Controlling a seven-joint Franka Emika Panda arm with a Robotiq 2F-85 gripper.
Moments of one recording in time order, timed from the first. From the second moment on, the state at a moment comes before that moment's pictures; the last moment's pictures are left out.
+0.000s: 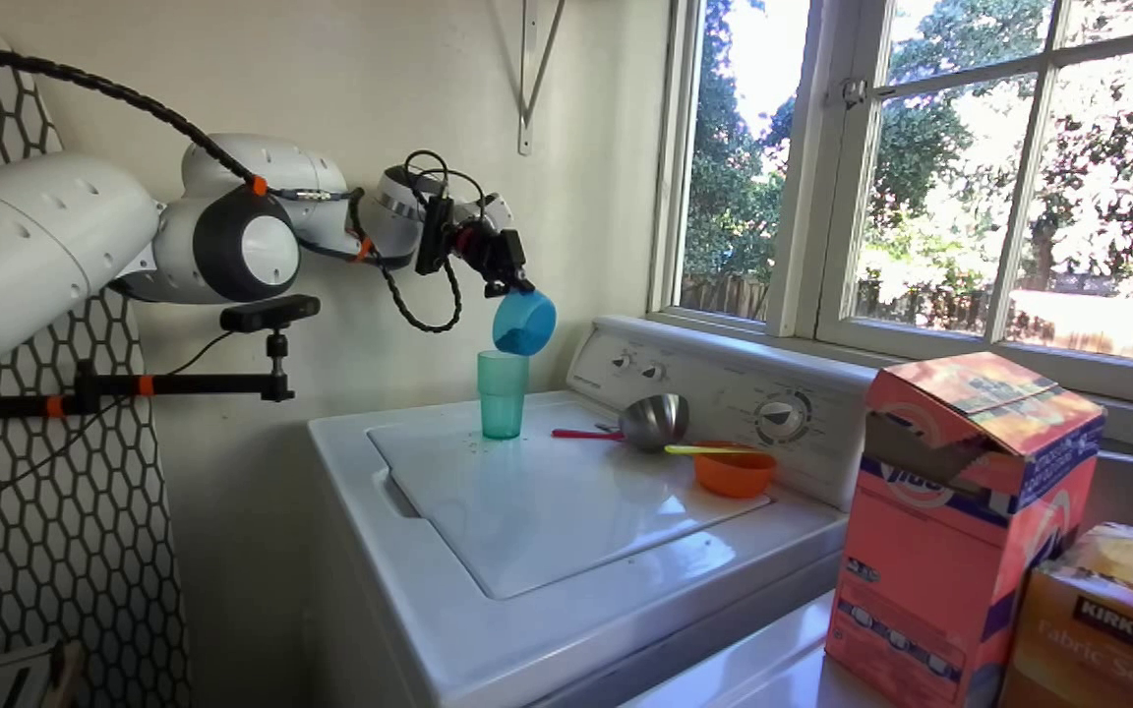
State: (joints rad) arm 0.76 0.96 -0.12 -0.55 -1.02 1.10 0.25
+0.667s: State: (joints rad) arm 0.75 0.96 -0.12 -0.55 -1.02 1.10 0.25
